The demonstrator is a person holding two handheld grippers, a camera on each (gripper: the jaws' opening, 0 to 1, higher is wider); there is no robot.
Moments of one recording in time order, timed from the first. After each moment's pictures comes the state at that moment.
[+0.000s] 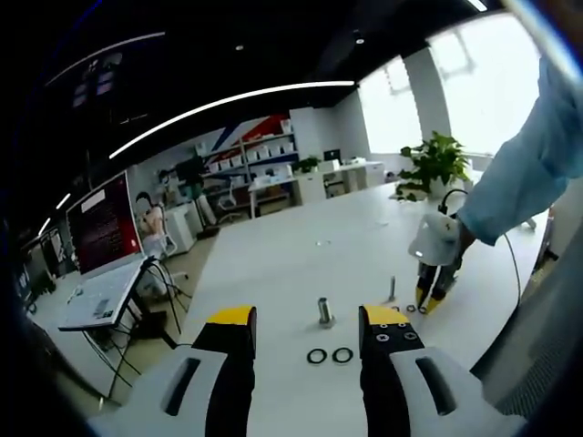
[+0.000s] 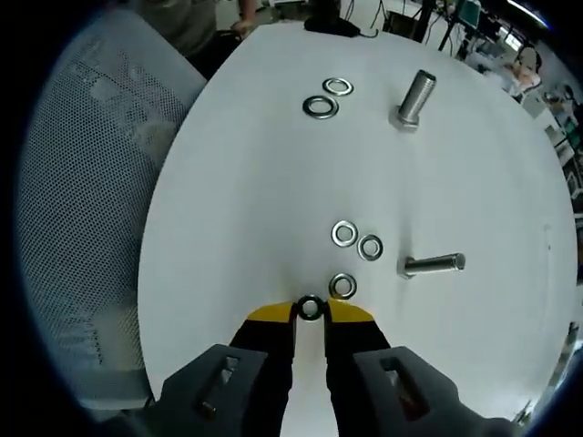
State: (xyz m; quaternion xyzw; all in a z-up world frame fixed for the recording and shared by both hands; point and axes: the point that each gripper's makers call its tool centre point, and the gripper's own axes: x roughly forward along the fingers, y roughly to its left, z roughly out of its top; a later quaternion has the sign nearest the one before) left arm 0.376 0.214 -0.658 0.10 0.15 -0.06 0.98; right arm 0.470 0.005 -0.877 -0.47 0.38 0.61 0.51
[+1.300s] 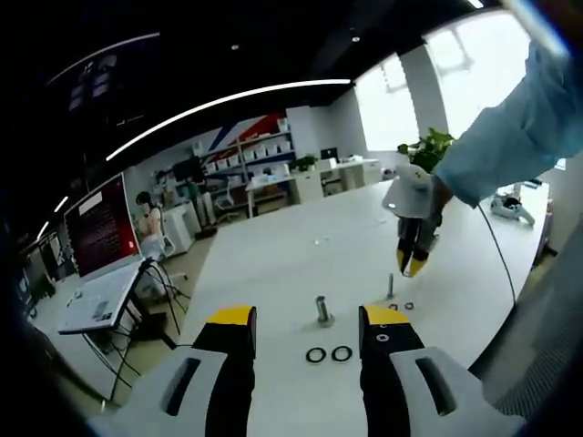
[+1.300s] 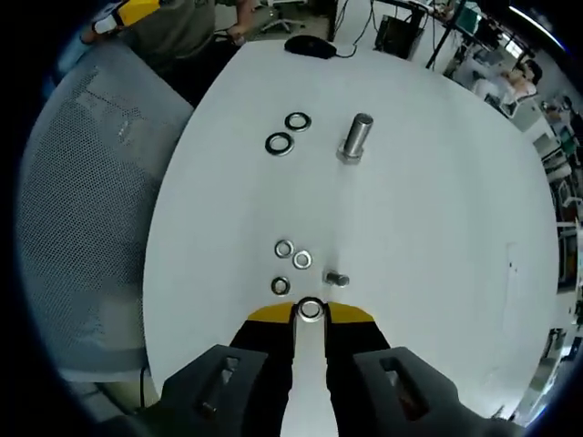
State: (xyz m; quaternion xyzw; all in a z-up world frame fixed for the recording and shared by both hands) left arm 0.376 0.212 -0.659 0.11 0.16 -0.06 0.98; right arm 0.523 0.026 -0.810 -0.49 0.37 0.60 0.51
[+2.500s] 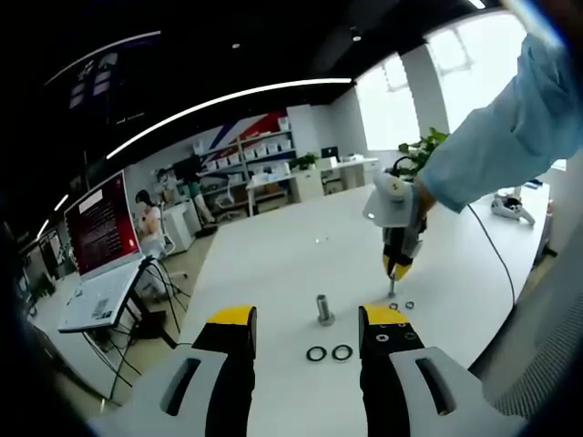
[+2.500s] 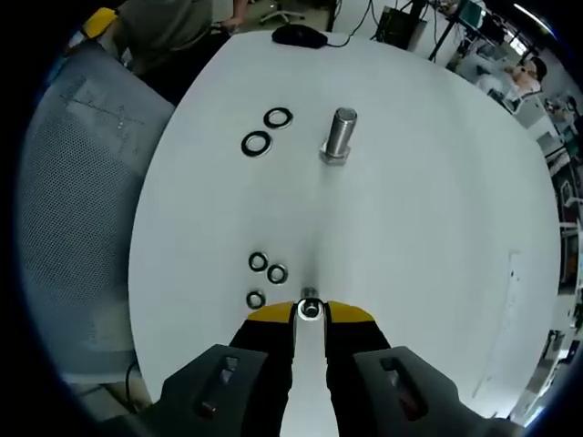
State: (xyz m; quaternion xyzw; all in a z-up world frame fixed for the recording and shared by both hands) left arm 0.377 0.214 -0.661 0.10 0.16 -0.06 0.98; right arm 0.534 0.041 -0.830 -0.50 0.38 0.60 0.50
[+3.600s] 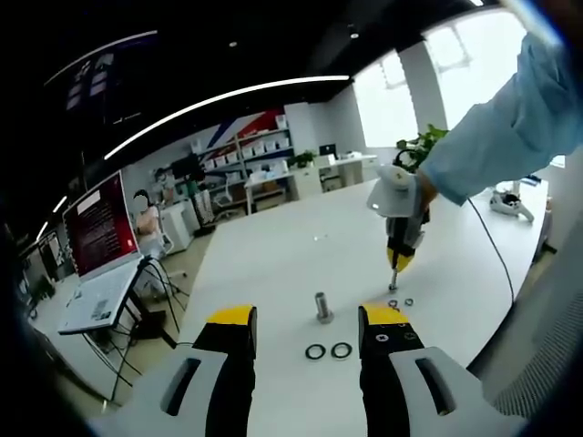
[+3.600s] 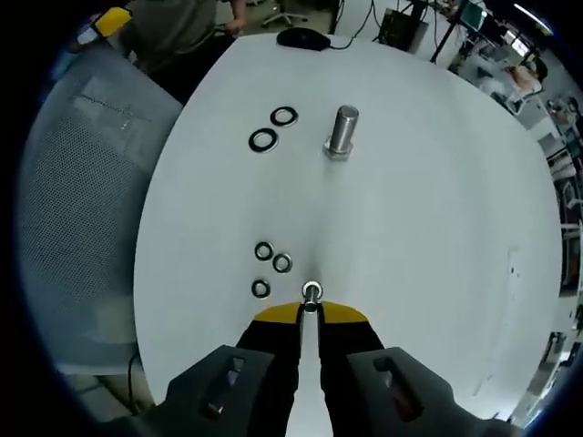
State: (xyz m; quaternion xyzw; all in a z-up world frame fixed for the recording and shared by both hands) left arm 0.377 0.212 -0.663 0.11 0.17 -0.06 0.98; right arm 0.534 0.029 -0.821 -0.50 0.38 0.61 0.49
